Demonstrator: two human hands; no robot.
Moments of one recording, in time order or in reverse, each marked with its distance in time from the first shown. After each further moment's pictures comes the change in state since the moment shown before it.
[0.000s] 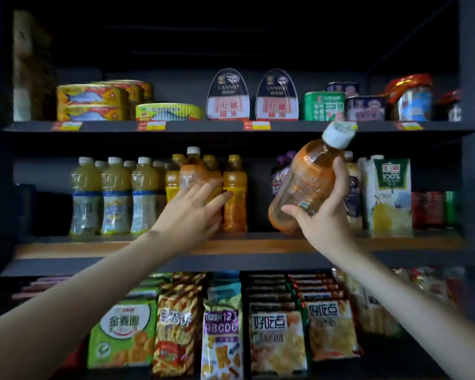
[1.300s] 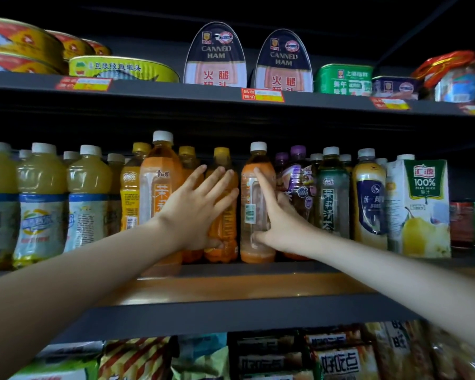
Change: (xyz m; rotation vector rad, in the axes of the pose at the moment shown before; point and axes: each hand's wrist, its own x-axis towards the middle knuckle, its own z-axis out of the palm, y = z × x) left_hand 0.076 -0.022 0.111 0.516 -0.361 0.150; right_hand 0.046 0.085 0.092 -0.238 -0.734 0.419
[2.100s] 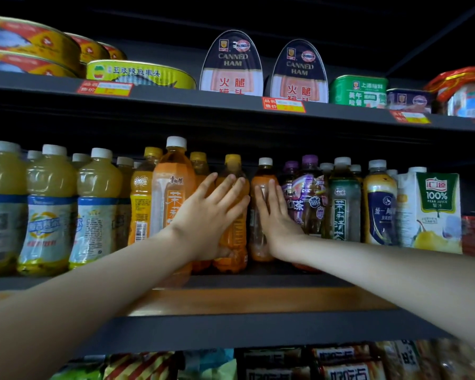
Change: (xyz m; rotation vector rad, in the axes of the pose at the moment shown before) left_hand -0.002 0.002 -0.001 -0.056 0.012 -0.017; right_hand 0.042 0.005 0.028 -0.588 -0.007 0.063
